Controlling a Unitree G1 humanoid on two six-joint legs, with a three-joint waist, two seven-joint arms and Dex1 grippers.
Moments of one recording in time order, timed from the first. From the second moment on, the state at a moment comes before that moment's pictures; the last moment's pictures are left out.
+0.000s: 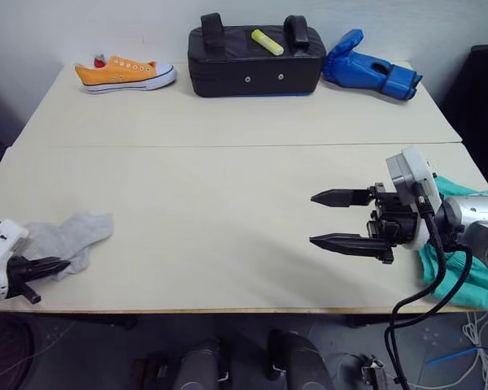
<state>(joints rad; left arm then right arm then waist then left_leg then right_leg) 0.06 1.04 0.42 0.12 -0.39 0.63 -1.07 -0.39 -0.93 -0.16 -0.43 0.96 0.83 1.02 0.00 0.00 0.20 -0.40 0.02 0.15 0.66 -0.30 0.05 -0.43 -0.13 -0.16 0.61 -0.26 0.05</state>
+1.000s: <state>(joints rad) -0.63 0.44 -0.03 -0.35 -0.59 1.49 -0.44 -0.33 -0.89 -0.08 -0.40 0.58 0.66 0.93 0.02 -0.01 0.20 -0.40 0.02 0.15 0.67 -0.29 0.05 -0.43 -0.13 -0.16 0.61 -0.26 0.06</state>
